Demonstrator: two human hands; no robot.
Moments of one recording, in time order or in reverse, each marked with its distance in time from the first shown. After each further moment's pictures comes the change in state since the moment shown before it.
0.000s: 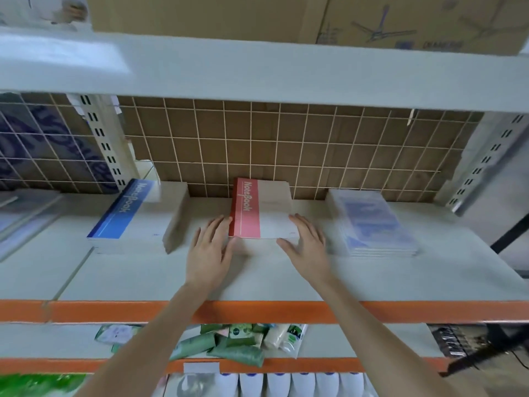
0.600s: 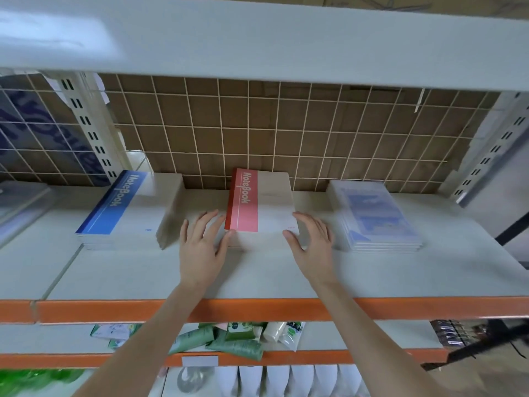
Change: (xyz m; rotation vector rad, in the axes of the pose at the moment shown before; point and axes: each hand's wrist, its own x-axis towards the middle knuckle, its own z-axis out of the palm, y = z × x) left_hand 0.001 -0.004 0.005 0.004 0.160 0.005; right_hand -0.009 0.004 0.006 0.070 0.264 -0.072
